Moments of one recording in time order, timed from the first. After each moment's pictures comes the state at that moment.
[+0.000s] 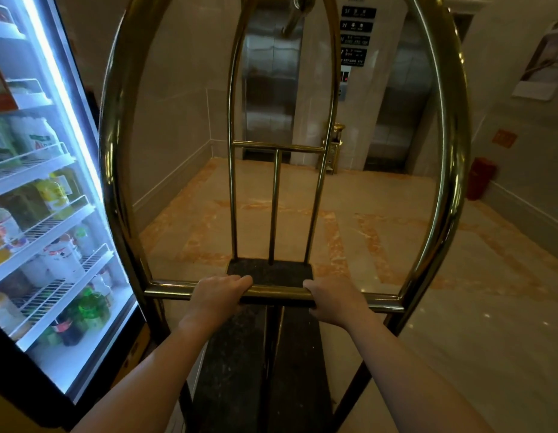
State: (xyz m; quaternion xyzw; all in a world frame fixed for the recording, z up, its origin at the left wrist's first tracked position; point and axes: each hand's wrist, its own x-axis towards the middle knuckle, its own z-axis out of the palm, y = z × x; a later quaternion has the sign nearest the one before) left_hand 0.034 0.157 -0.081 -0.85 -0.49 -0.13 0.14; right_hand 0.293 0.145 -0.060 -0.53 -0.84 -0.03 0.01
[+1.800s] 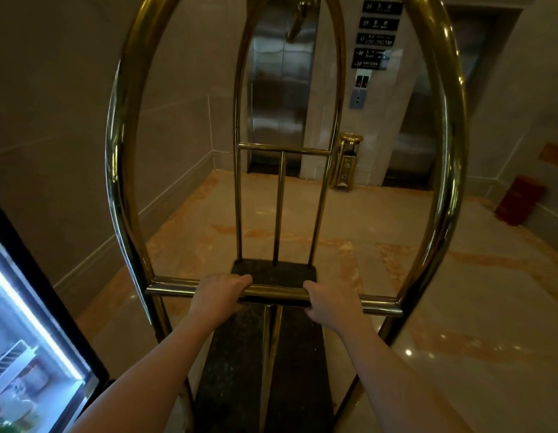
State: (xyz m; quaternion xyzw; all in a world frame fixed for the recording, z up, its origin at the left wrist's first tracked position) left_hand 0.069 0.637 -0.071 -0.84 -0.54 -0.09 0.08; right_hand 0.320 0.627 -0.072 -0.55 -0.83 -0.06 0.06
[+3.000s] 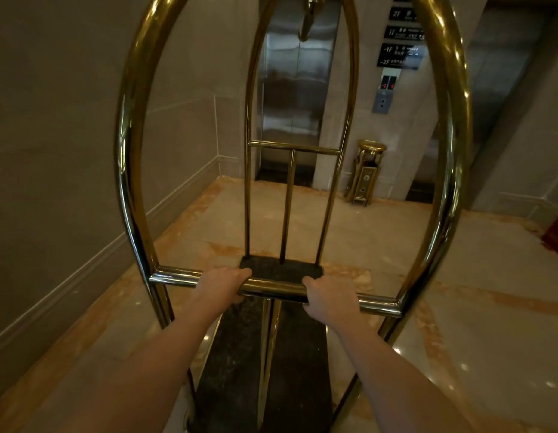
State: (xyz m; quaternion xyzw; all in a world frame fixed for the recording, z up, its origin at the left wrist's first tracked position) left_hand 0.122 1.027 -0.067 -0.82 -0.57 -0.04 0.06; right_hand 0.362 1.006 -0.057 -0.55 -0.83 -0.09 0.02
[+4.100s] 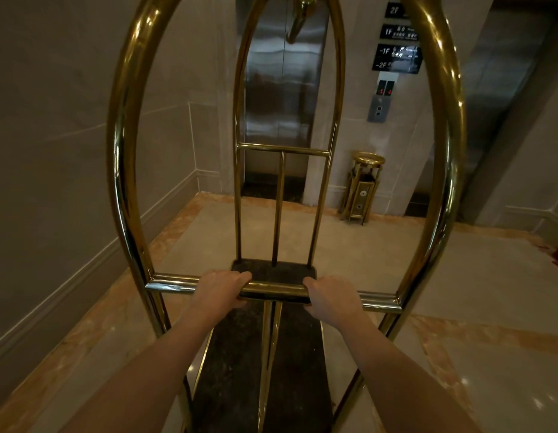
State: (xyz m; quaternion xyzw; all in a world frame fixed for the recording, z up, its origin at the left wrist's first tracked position) left_hand 0.155 1.424 -0.068 -0.83 -0.55 -0.04 0.07; right_hand 0.399 1.408 -0.064 -0.56 -0.82 -0.08 0.04
